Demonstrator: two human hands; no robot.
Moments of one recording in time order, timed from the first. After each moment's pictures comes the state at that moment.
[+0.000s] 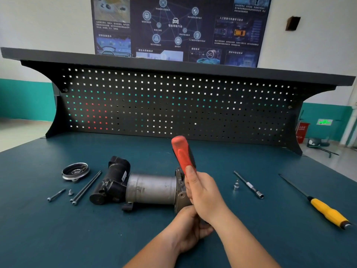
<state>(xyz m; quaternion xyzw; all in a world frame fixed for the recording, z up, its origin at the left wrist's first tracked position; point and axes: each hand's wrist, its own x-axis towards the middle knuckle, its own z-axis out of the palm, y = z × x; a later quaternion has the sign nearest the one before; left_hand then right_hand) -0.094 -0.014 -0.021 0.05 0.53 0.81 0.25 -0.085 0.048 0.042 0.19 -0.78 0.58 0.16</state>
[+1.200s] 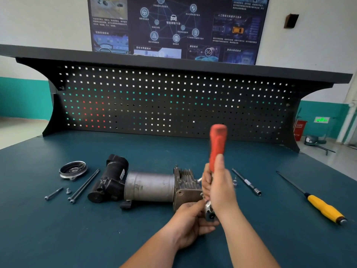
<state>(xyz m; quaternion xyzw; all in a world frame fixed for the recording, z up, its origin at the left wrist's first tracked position) -0.094 -0.010 -0.020 0.05 0.53 0.81 0.25 -0.084 0.065 0.049 0.08 -0.66 0.72 0.20</state>
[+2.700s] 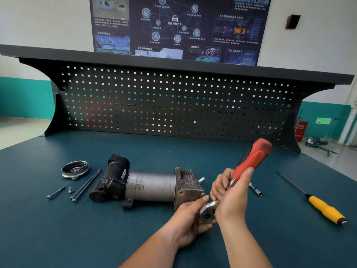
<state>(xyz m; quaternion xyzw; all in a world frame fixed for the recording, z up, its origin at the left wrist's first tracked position) -0.095 -0.012 -0.018 0.04 0.50 0.83 0.25 -0.079 0.070 0.038 0.06 -0.46 0.85 0.25</state>
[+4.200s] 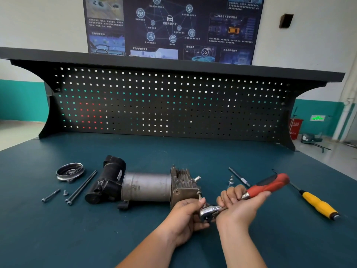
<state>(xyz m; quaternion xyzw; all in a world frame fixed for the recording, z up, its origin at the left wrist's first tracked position) -0.092 -0.015 -0.019 0.07 0.52 0.82 0.24 -0.080 0.092 0.013 -0.10 -0.24 0.93 0.27</state>
